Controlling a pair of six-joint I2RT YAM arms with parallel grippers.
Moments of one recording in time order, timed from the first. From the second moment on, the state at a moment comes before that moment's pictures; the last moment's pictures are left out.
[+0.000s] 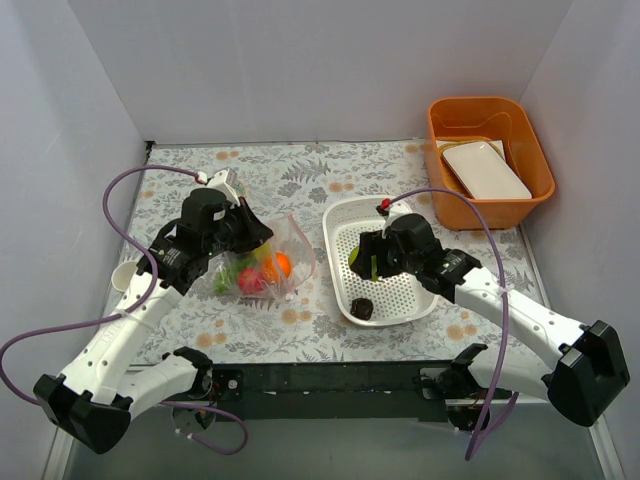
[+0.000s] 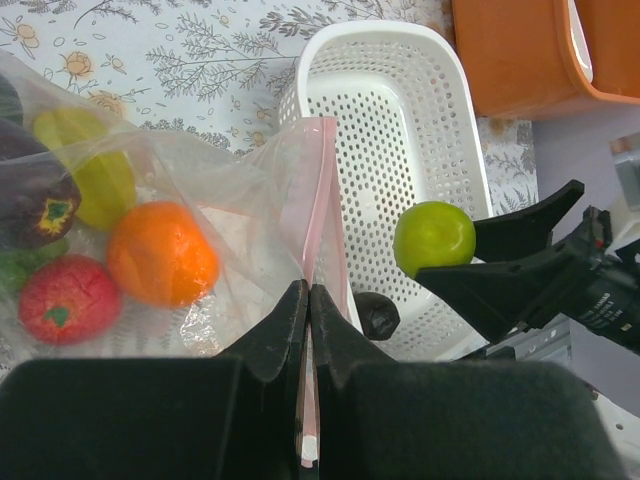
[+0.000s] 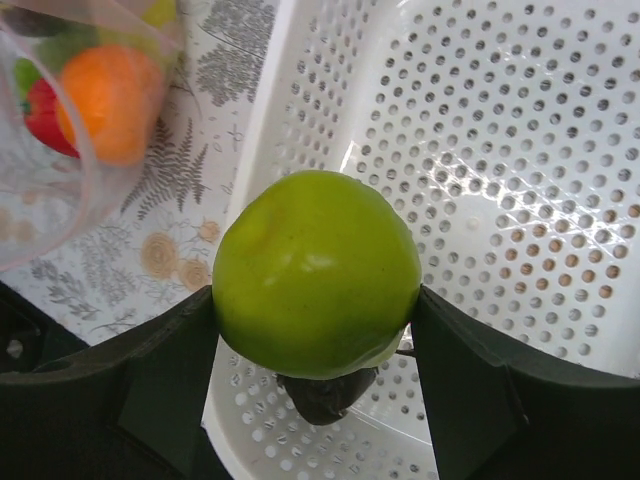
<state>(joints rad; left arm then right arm) -0.48 1.00 1.08 -0.61 0.07 -0.66 0.71 1.13 0.79 -0.34 -0.03 0.42</state>
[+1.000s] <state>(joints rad) -0.48 1.02 1.05 -0.58 0.14 -0.66 0.90 1.33 0.97 0.01 -0.26 0.56</state>
